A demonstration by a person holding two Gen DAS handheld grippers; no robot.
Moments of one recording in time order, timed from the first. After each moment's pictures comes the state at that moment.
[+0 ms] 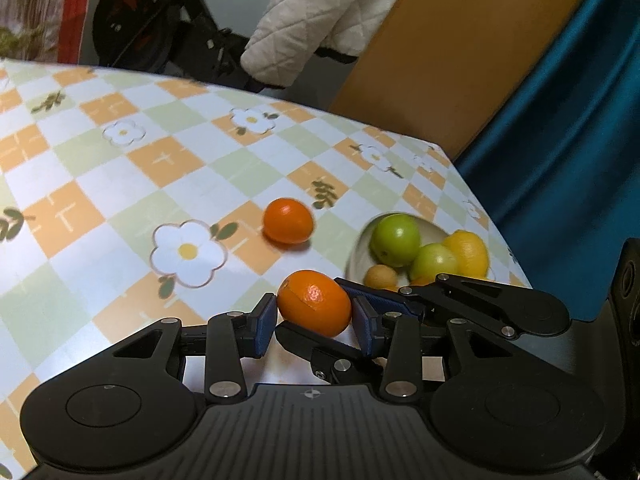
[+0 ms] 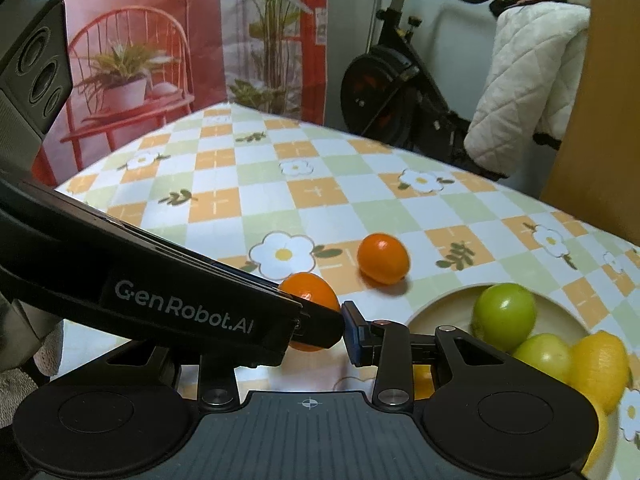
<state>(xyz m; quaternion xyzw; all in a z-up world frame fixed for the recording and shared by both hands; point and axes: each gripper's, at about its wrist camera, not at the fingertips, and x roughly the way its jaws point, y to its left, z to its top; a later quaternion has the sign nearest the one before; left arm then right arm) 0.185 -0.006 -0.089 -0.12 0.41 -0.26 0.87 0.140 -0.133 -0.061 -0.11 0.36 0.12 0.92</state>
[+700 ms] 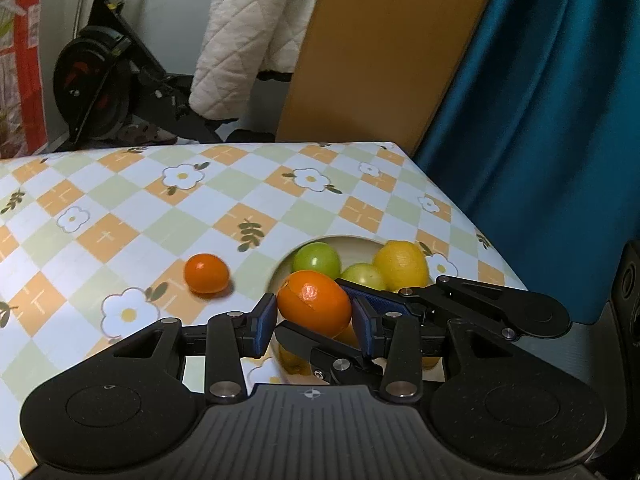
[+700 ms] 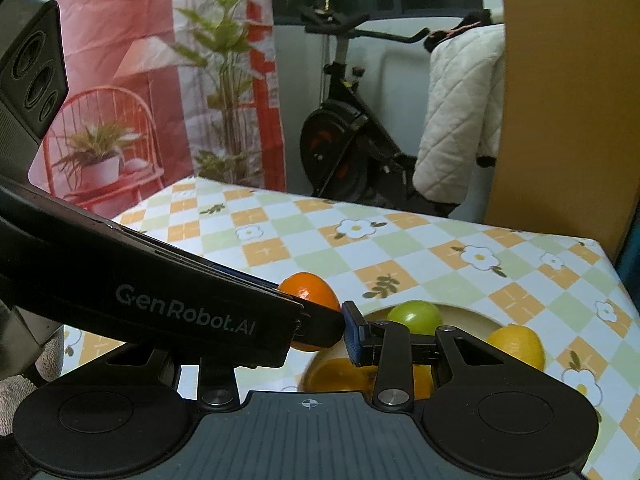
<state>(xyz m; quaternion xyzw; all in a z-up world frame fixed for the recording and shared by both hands) 0.163 -0.073 -0.035 -0.03 0.37 -0.28 0.88 0.101 -0.190 -0.020 -0.05 0.29 0.08 0.95</state>
